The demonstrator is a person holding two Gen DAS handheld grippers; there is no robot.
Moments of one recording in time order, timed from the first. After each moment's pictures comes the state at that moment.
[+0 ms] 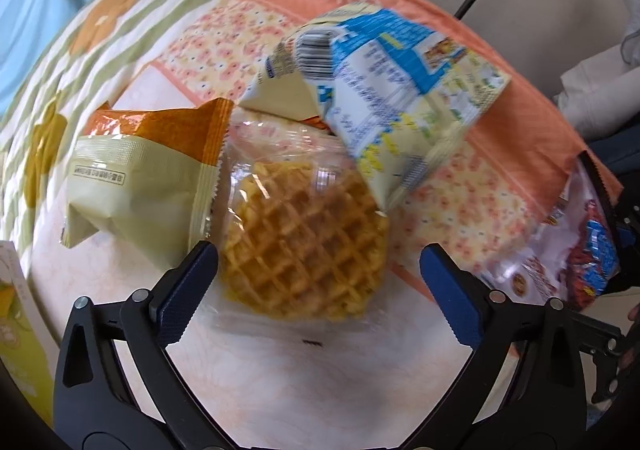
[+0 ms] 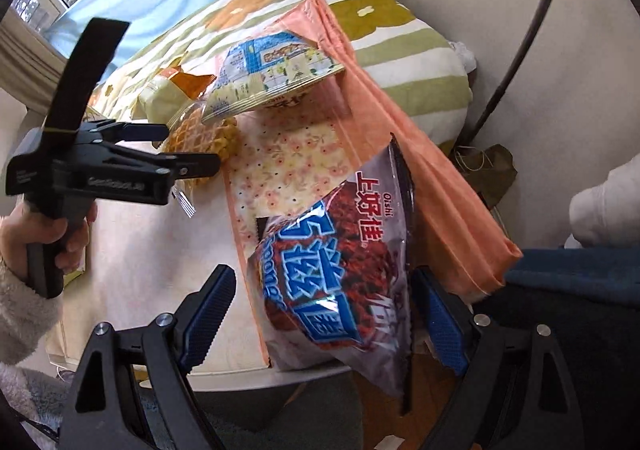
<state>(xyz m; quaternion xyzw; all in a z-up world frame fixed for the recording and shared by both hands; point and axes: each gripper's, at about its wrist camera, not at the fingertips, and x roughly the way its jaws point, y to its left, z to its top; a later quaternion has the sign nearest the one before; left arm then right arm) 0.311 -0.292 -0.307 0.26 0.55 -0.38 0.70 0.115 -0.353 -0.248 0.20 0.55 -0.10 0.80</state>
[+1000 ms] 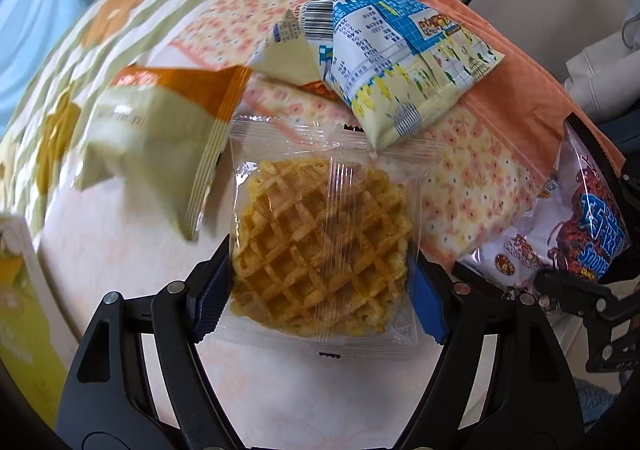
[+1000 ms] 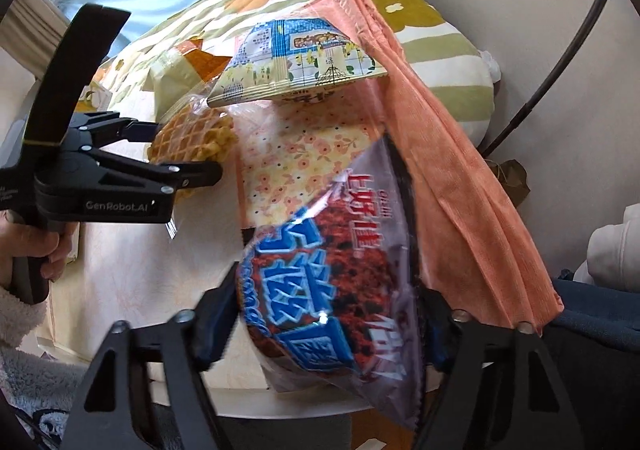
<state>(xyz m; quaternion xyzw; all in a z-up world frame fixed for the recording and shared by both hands) 0.286 -0.270 -0.300 0.27 0.55 -0.36 0.71 0.132 -0.338 -0.255 0.17 0.57 -0.07 0.80</state>
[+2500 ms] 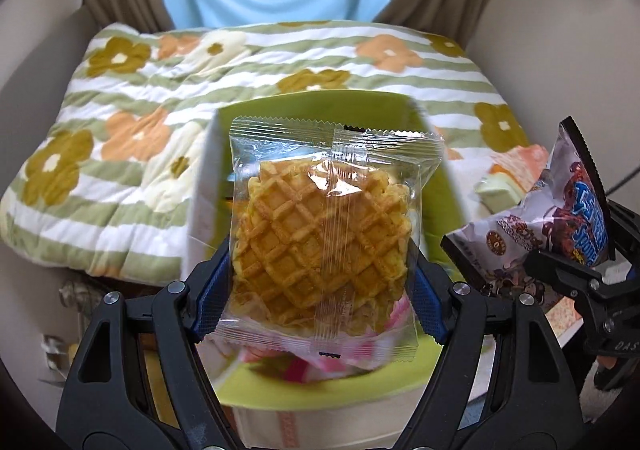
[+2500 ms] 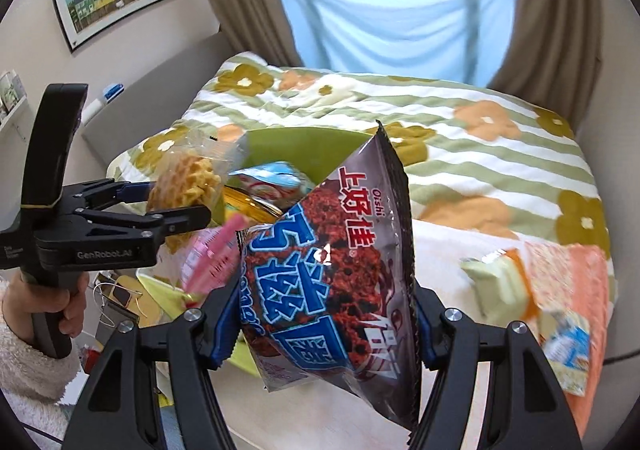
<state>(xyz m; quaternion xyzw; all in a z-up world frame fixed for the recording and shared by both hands) 0.342 0.135 -0.121 0.02 0.49 -0.09 0.87 0.271 -0.075 -0.096 0.02 0.44 0.20 0.88</state>
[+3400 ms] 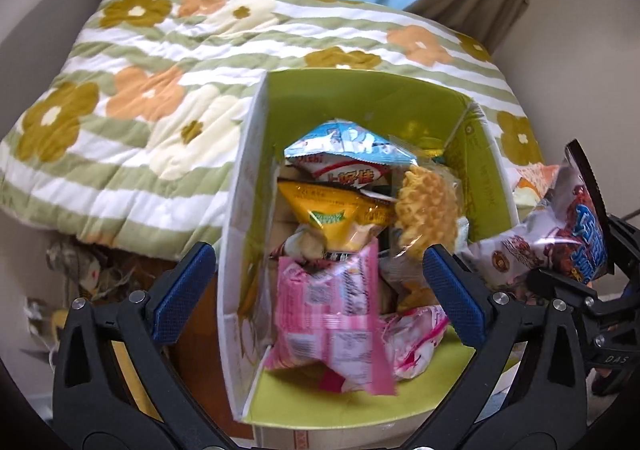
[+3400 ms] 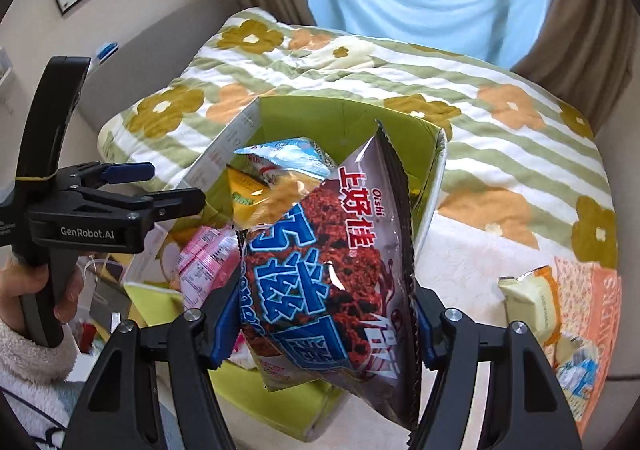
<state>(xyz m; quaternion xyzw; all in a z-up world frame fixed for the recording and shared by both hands) 0.361 0.179 -0.151 -0.04 0.52 -0.06 0.85 0.321 -0.026 -0.115 -0.03 0.50 0.21 0.84</state>
